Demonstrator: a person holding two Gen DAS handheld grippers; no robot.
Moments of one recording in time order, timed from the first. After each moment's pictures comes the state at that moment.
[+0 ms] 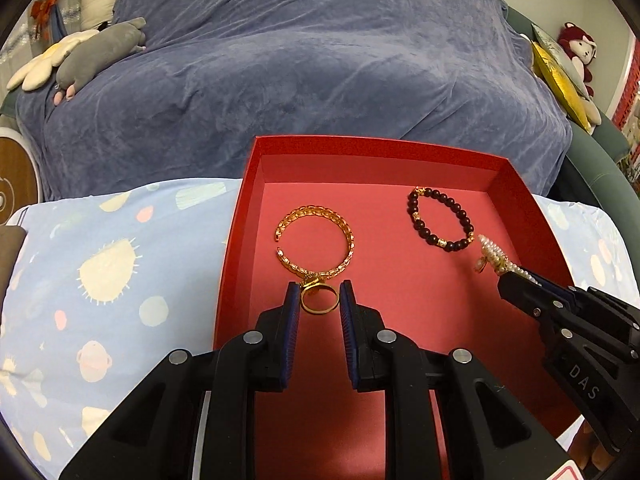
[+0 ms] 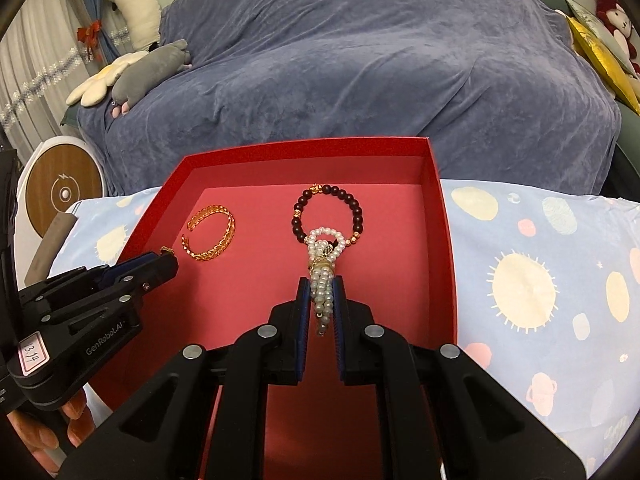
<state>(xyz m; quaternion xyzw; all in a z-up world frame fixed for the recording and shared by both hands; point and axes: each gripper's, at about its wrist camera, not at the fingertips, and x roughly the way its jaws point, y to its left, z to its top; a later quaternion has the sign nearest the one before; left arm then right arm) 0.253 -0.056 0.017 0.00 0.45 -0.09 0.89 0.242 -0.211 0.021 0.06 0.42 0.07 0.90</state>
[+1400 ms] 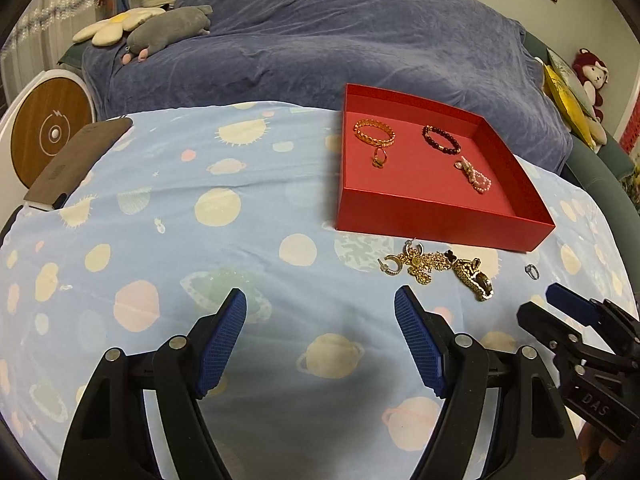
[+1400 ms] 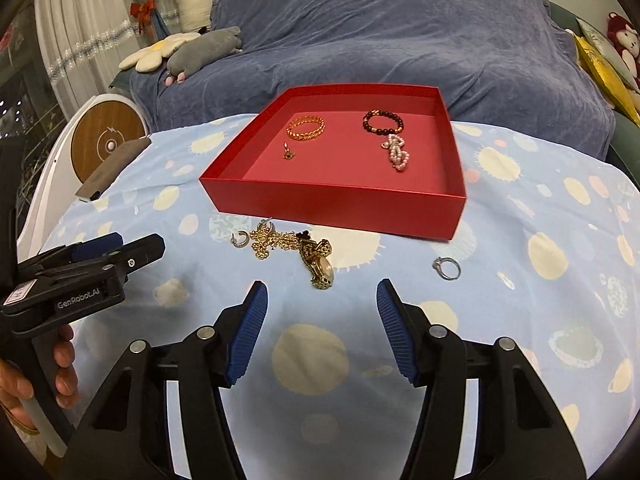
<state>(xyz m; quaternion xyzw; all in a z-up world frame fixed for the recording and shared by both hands) 0.053 0.019 0.027 -0.03 0.43 -0.04 0.90 0.057 -0.168 0.020 0.02 0.41 0.12 0.90</state>
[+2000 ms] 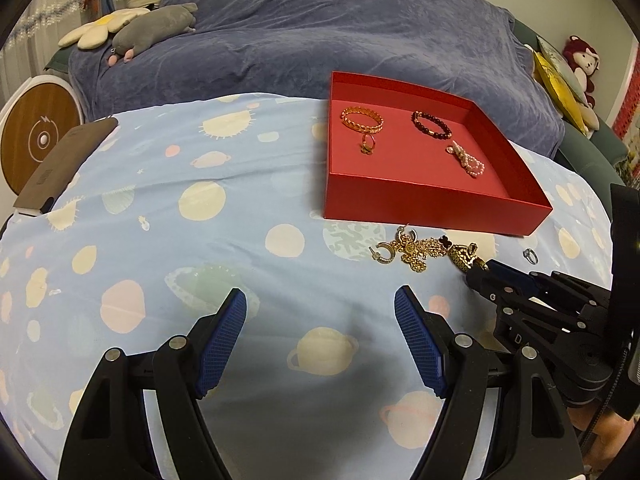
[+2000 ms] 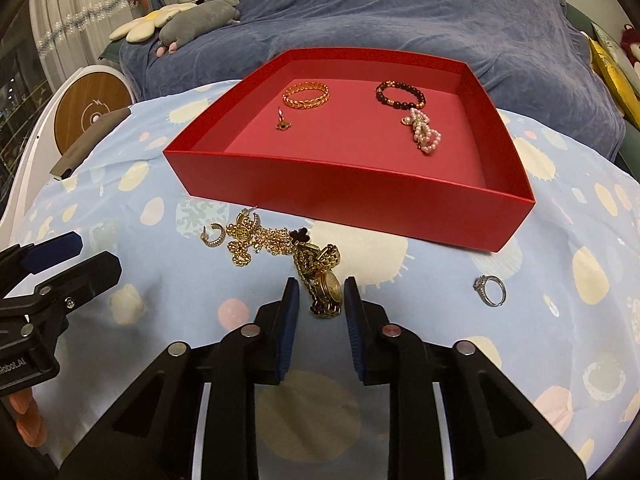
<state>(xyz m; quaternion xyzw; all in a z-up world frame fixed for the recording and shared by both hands) 0.056 0.014 0.020 -0.02 0.44 -0.05 0.89 0.095 -0.155 -0.013 -0.01 0.44 0.10 0.89</state>
